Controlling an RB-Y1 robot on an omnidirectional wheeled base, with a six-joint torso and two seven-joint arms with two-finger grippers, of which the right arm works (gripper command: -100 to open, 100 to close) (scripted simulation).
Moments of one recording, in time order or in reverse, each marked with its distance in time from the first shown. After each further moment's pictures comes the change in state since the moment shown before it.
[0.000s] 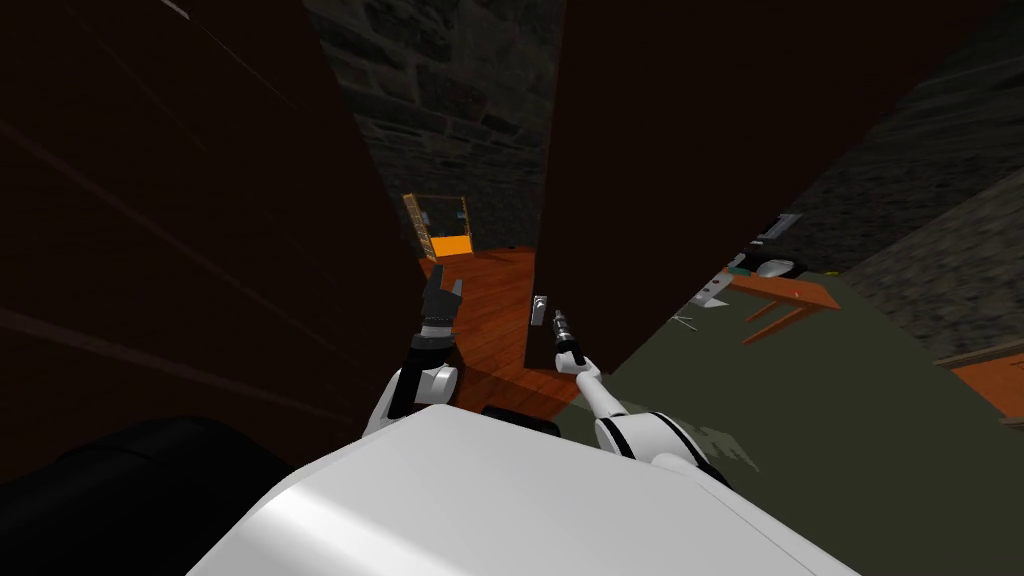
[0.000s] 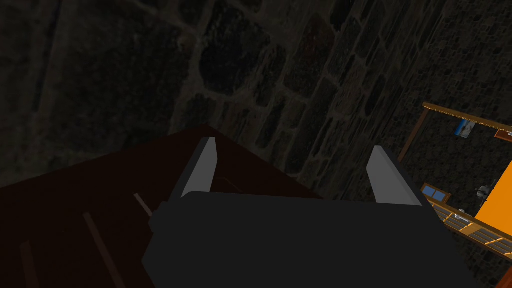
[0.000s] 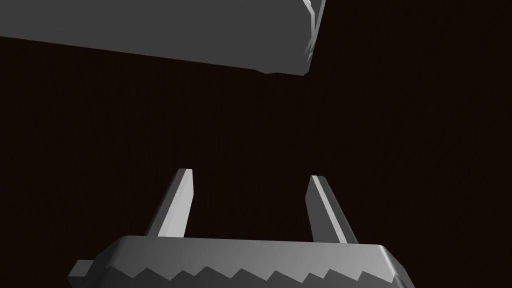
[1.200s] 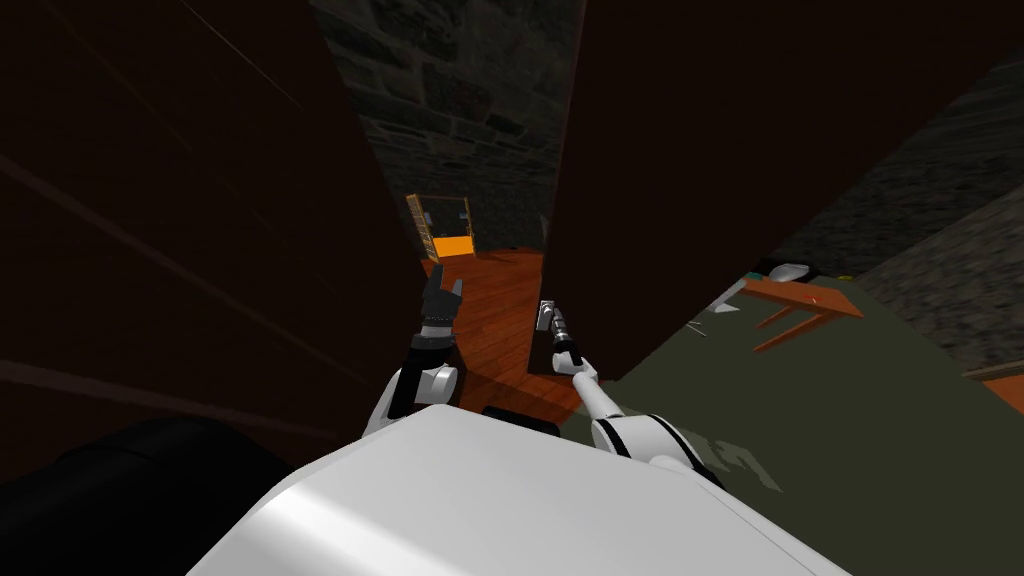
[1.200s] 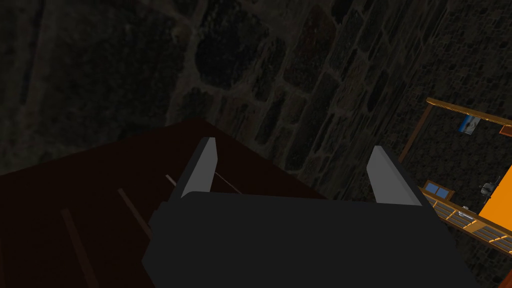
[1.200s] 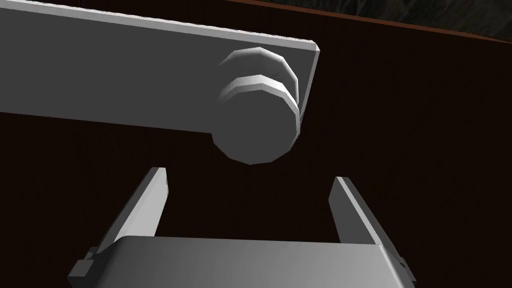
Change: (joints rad) arm 0.011 0.032 -0.024 -0.018 -0.008 0.003 0.045
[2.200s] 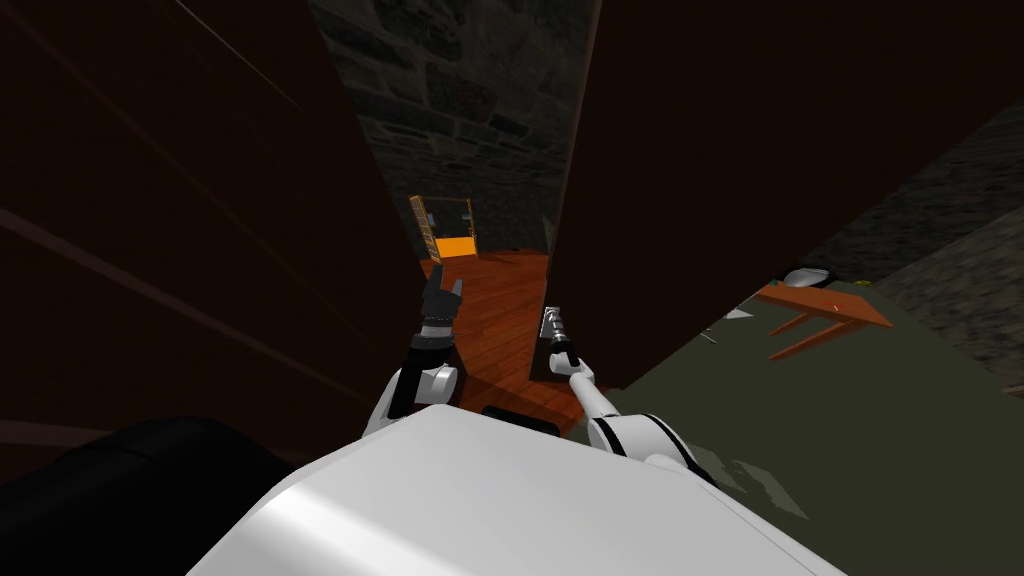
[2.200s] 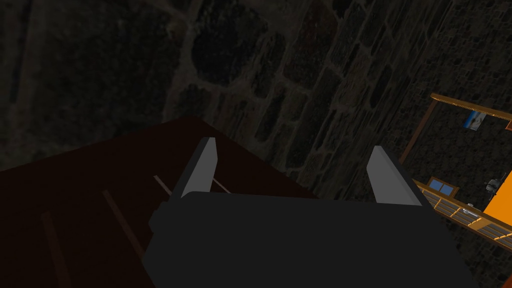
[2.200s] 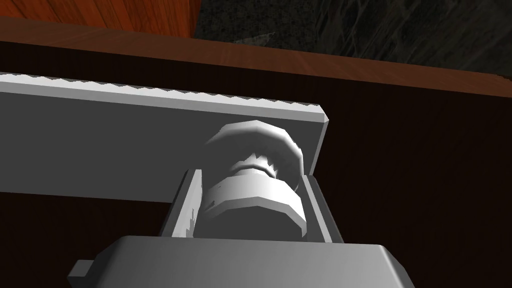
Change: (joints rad) arm -0.005 0.030 -0.023 0.023 0.003 -0.011 0.013
